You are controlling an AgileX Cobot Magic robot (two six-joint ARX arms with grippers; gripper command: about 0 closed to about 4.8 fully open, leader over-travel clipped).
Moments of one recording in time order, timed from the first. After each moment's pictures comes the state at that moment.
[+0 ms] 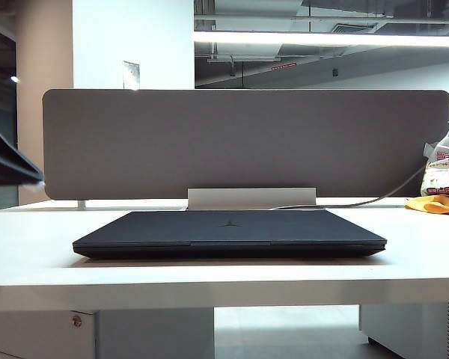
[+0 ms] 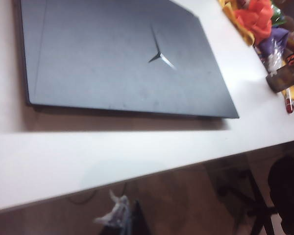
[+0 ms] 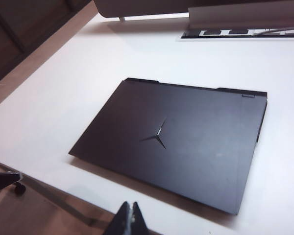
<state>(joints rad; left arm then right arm) -0.29 0.70 0.20 0.10 0.40 -0.55 0.42 0.69 0.89 -0.54 -0.18 0.26</state>
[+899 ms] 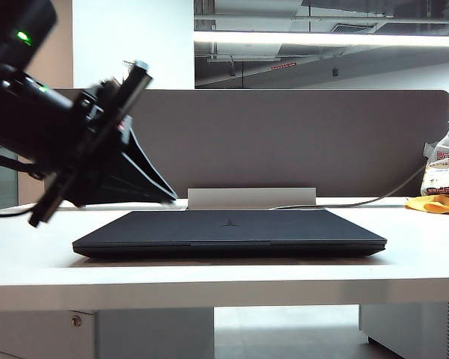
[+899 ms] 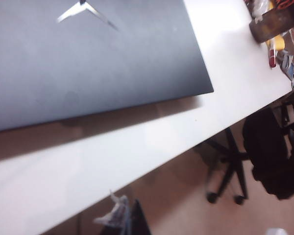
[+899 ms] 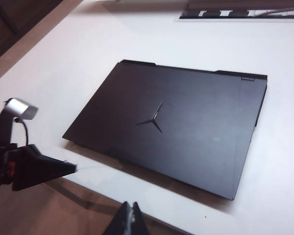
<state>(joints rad) -0.55 1.36 0.49 0.35 0.41 -0.64 0.42 0.71 0.90 -0.59 -0.18 0.24</state>
